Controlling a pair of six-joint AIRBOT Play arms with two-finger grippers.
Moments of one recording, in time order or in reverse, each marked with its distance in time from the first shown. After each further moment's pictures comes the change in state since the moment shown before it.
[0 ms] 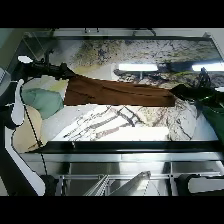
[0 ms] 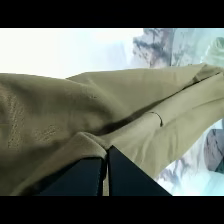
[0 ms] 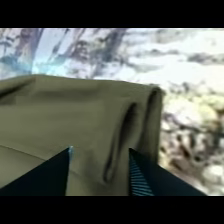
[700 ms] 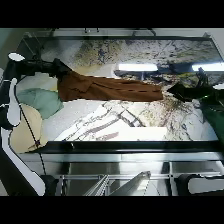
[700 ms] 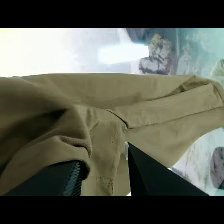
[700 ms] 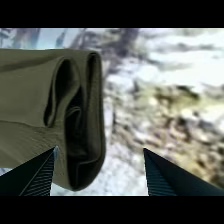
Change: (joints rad) left arm 0.019 0.008 0.014 0.000 0.034 0.000; right arm 0.050 -0.003 0.028 -0.079 0.024 0.128
